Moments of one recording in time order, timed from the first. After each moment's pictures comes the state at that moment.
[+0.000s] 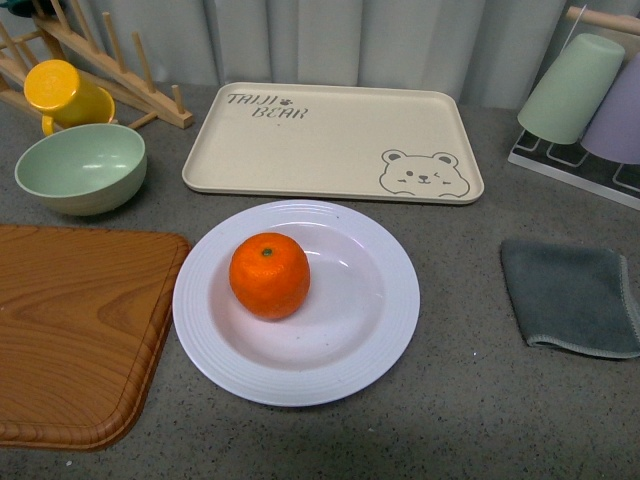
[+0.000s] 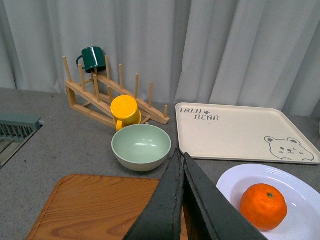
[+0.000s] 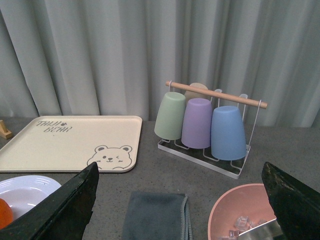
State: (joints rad) left arm 0.00 0.01 0.02 0.00 0.00 -0.01; right arm 0.00 0.00 0.01 0.00 0.00 -0.01
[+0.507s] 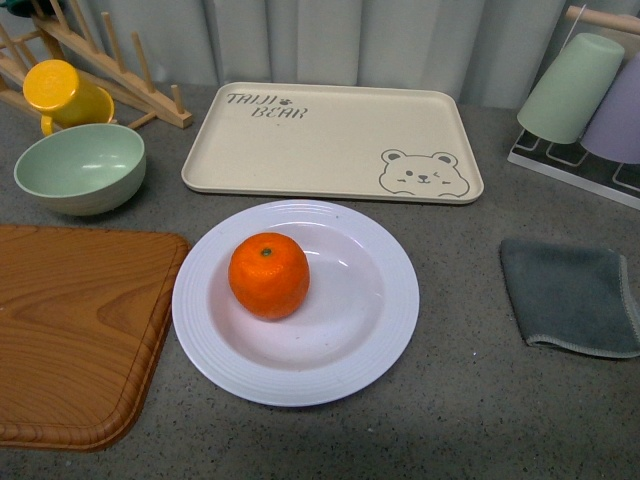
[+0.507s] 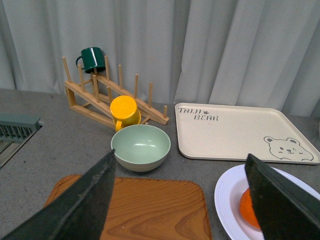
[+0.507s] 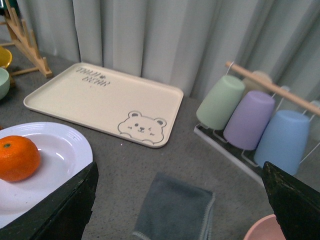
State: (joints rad) left arm 0.00 0.00 0.02 0.00 0.00 -0.01; right arm 0.07 0.71 0.13 0.39 -0.18 -0.19
